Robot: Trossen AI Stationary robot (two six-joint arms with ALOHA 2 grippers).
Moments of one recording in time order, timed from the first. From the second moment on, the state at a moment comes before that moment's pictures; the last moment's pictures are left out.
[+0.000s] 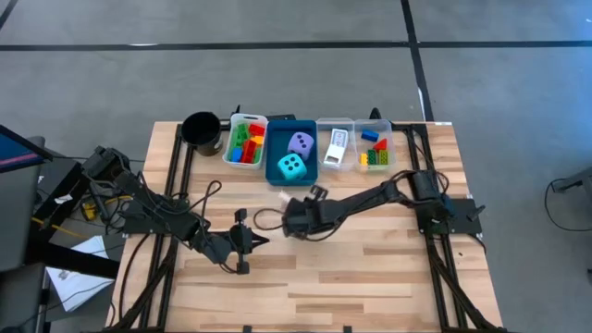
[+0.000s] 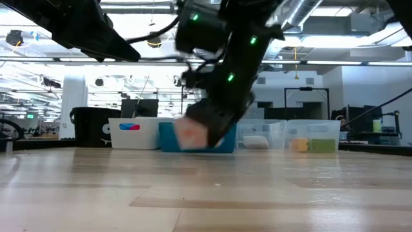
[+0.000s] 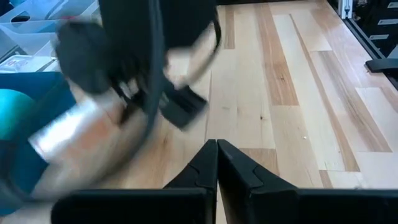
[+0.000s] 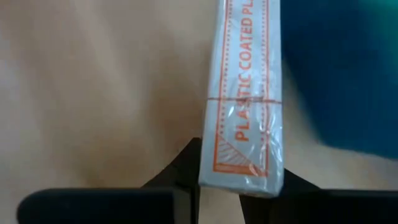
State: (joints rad) left arm -0.58 1.34 0.61 0.14 -0.66 -0.28; right arm 0.17 2.16 1.50 -0.64 0.59 0.47
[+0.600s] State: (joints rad) left arm -0.58 1.34 0.61 0.17 -0.66 -0.28; right arm 0.20 1.67 1.29 -0.90 1.02 0.74
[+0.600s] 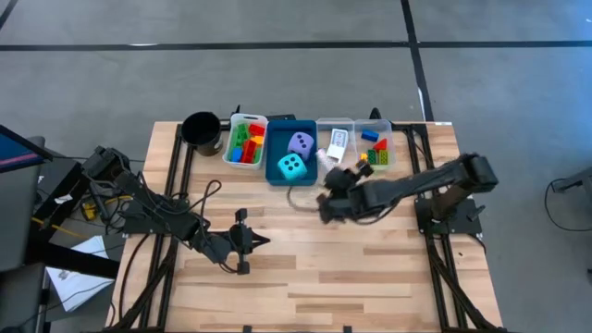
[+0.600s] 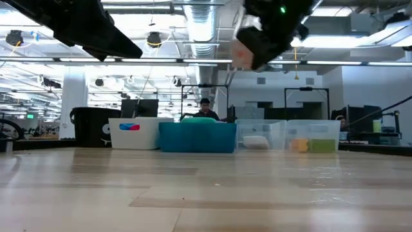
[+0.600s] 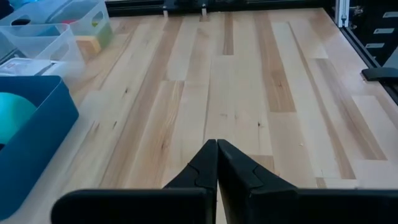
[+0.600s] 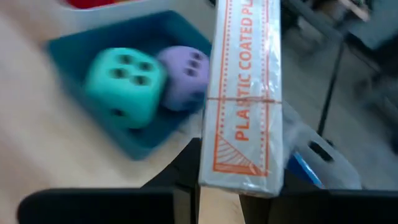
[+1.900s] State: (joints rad) left arm -0.58 1.34 0.61 0.23 -0.66 -0.30; right arm 0.16 1.44 0.90 -0.20 0.76 0.55
